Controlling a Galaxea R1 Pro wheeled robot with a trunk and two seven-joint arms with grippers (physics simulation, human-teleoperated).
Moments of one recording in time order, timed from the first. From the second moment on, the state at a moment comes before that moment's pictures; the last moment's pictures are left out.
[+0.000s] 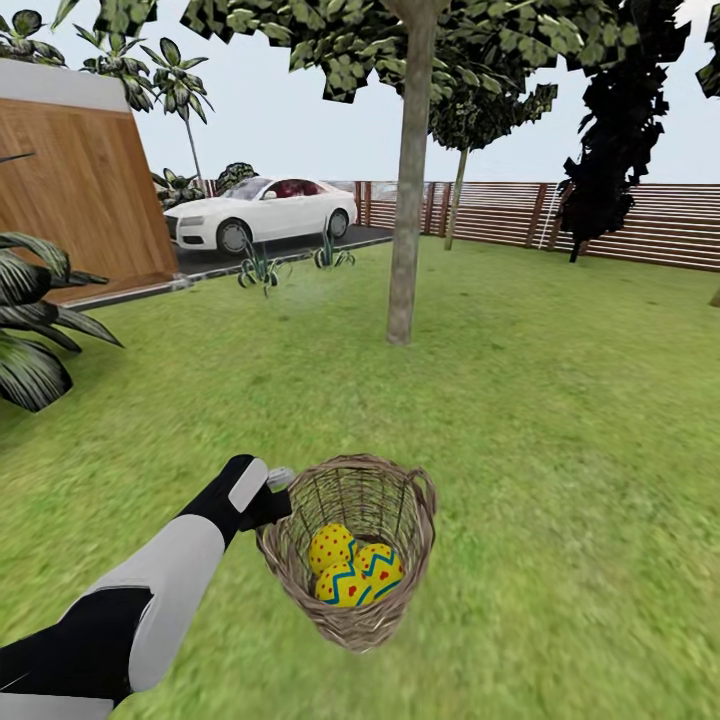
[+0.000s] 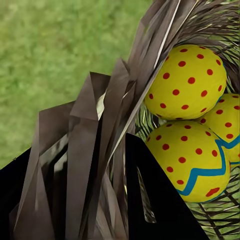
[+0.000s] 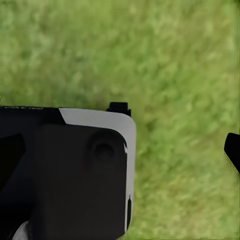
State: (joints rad) left arm -0.98 -0.09 0.06 -0.42 0.51 0.86 0.48; right arm -0.35 -0.15 -0.32 0.06 0.32 -0.08 0.20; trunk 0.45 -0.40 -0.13
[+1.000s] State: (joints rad) left arm -0.98 -0.09 0.06 -0.42 0.51 0.86 0.48; right arm -0.35 -0.15 -0.32 0.06 0.32 -0.08 0.20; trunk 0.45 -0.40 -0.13
